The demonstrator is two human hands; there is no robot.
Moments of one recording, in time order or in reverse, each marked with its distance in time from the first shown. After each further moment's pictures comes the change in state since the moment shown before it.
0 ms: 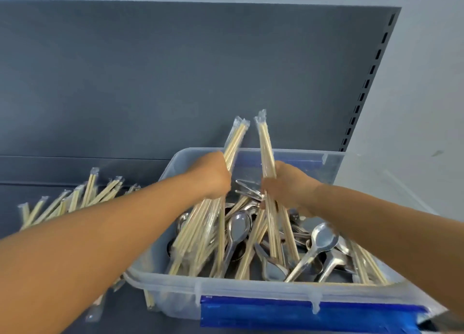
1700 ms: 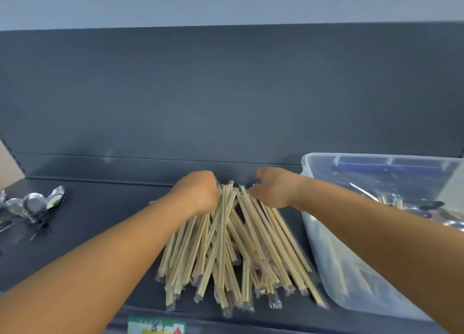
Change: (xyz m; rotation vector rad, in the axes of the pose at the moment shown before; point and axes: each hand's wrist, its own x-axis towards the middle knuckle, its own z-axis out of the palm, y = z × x) left_hand -0.054 -0.238 -0.139 0.373 -0.002 -0.085; right_hand -0.029 -0.218 0.182 -0.476 -0.157 -0.097
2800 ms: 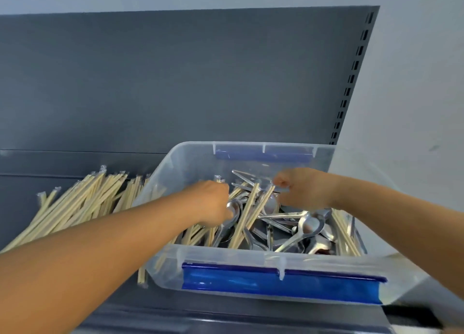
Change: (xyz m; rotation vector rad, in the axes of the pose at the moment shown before) left_hand -0.019 0.287 0.069 0.229 -0.171 0.253; right_hand -0.073 0.310 -0.084 -0.227 -0.029 -0.083
